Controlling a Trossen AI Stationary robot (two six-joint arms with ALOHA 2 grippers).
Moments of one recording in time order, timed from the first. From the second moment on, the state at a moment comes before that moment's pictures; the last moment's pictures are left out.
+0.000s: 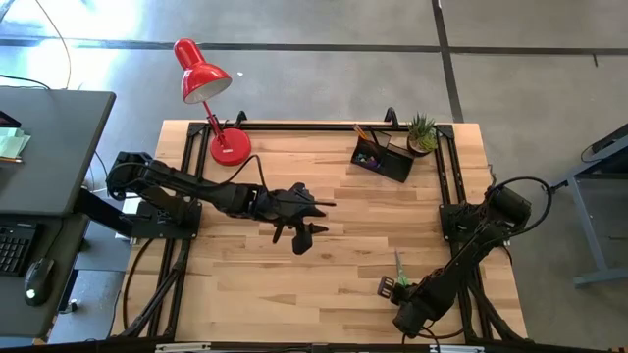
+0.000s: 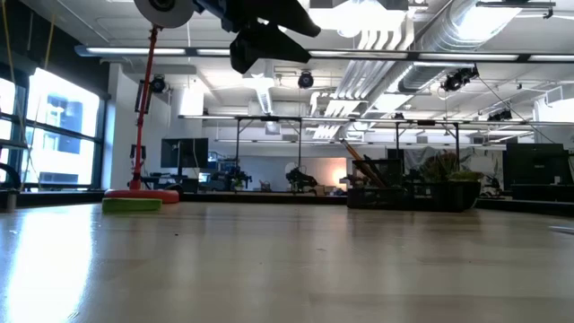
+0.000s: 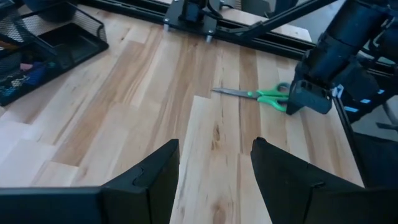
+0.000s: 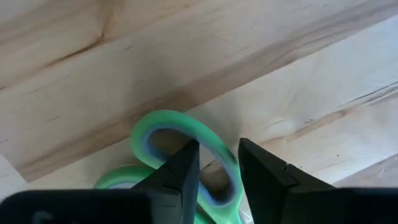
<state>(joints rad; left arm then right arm) -0.05 1.55 1.08 -0.08 -0.15 -0.32 0.89 1.80 1.05 -0.68 0.11 -0.29</state>
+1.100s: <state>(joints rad) -0.06 1.56 1.08 -0.08 -0.20 -0.34 0.77 1.52 1.09 -0.65 0.84 0.03</state>
